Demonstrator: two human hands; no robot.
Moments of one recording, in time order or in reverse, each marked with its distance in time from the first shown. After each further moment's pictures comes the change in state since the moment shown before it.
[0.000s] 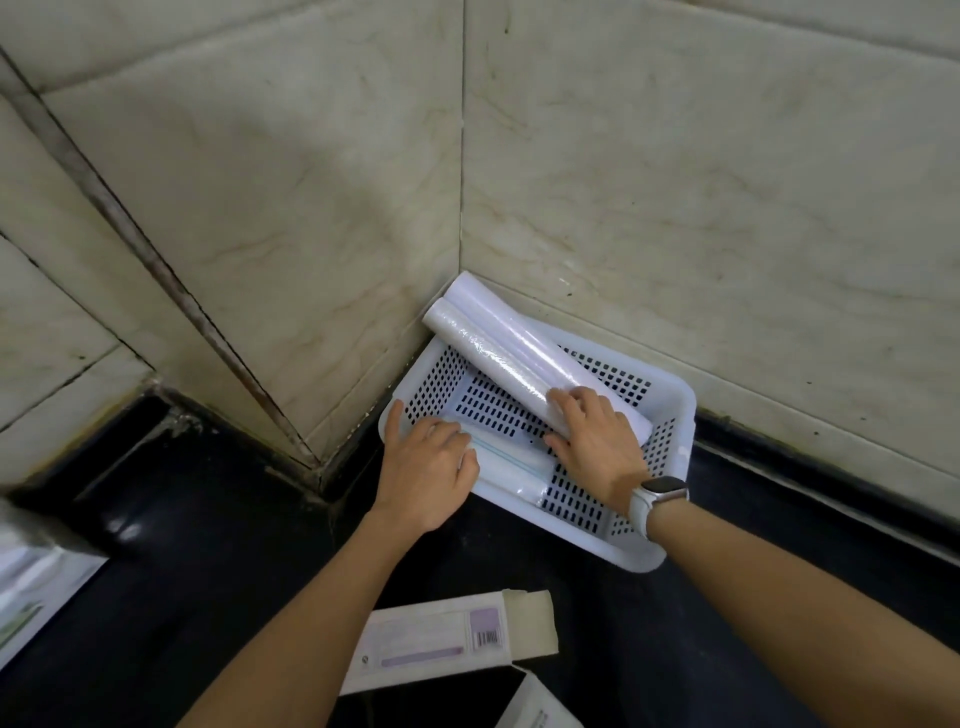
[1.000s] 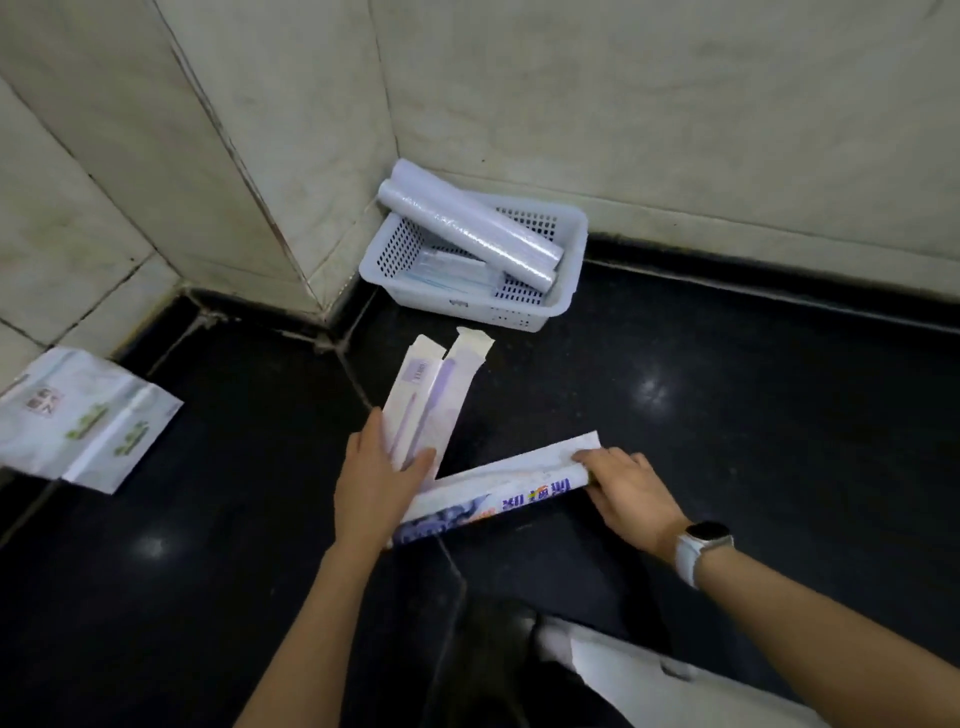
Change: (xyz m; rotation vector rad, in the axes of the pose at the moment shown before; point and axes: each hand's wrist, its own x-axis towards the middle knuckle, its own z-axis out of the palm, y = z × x) left_hand -0.262 0.066 -0.053 -0.532 -0.062 -0.486; right_hand -0.350 -0.026 0.051 0.118 0.001 0.069
